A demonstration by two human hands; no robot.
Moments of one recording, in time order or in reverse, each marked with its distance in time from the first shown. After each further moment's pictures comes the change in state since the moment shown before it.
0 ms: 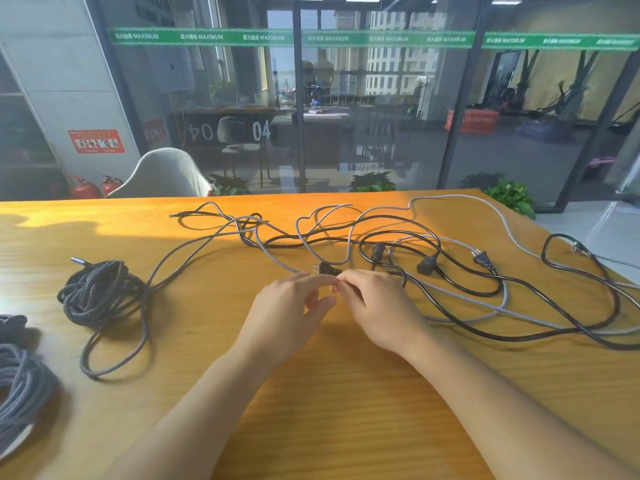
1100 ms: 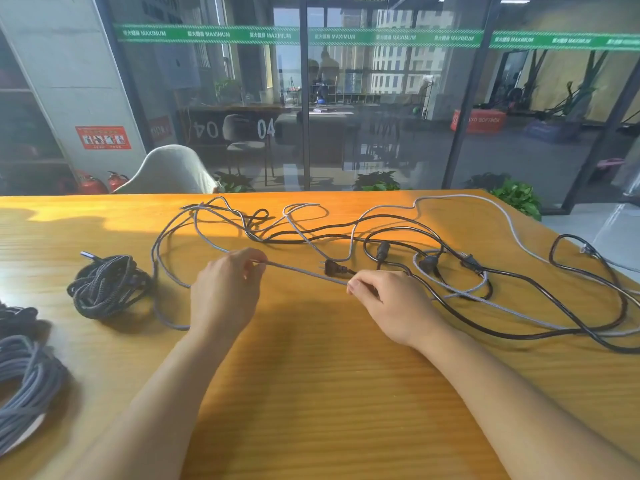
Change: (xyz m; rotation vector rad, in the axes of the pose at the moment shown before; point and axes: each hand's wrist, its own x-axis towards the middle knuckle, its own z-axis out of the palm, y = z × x) left_hand 0.004 -0.051 -0.037 0.166 0.250 -0.413; right_hand 0.000 0.009 -0.010 -0.078 -0.053 0.059
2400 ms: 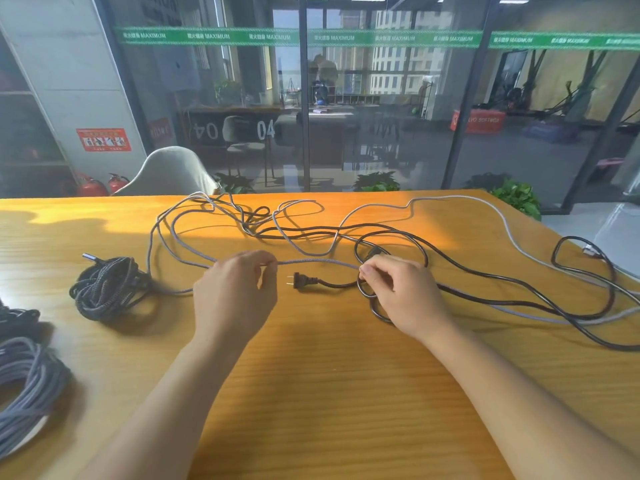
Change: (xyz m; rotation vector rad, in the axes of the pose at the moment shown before) left_hand -0.015 0.021 -0.015 -0.004 0.120 0.114; right_hand 0.006 0.018 0.001 0.142 0.239 -0.072
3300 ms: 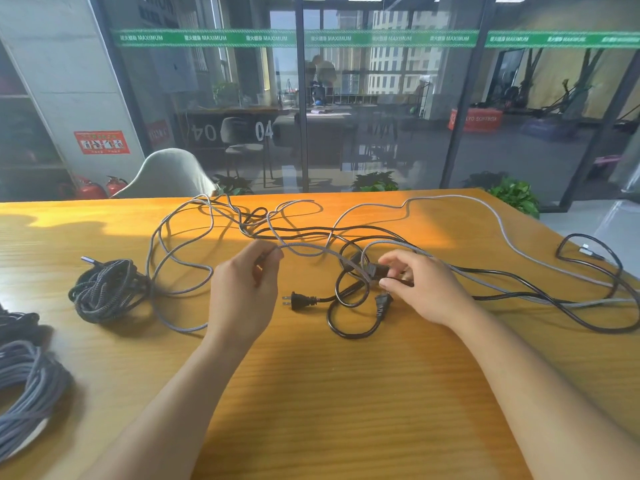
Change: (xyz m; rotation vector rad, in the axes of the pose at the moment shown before) left_hand -0.001 0.005 0.011 -0.464 -0.006 -0.002; right_hand 0.007 0.024 -0.034 -0.105 -0.217 0.183
